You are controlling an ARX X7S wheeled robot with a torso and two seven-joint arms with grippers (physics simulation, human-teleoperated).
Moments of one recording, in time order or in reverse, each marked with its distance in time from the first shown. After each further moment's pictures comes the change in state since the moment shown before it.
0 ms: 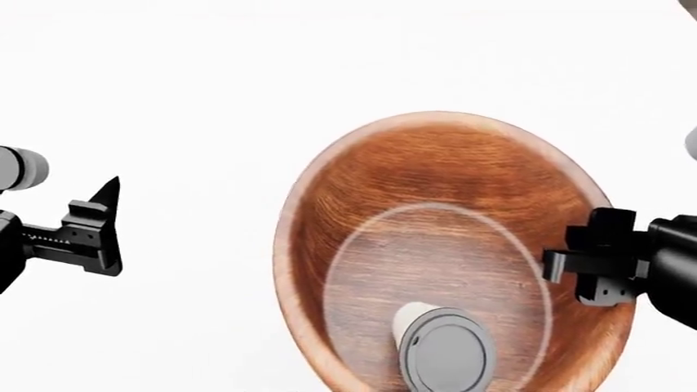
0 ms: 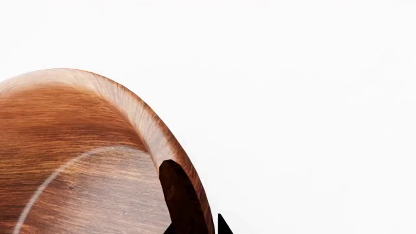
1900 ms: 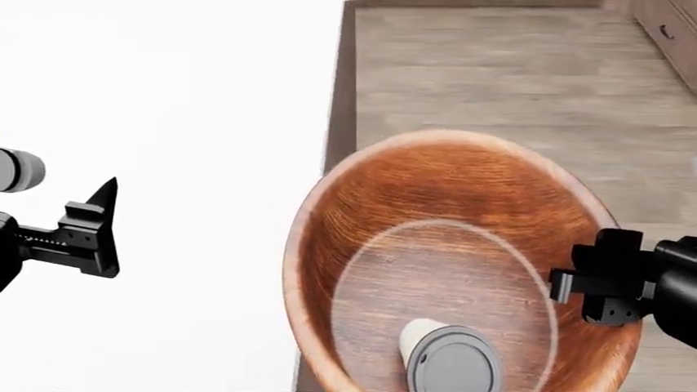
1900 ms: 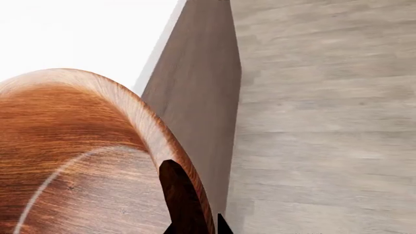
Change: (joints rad) left arm 0.003 -0.019 0.007 0.006 -0.018 0.011 -0.006; right arm -0.071 0.036 0.007 -0.028 -0.002 -0.044 -0.024
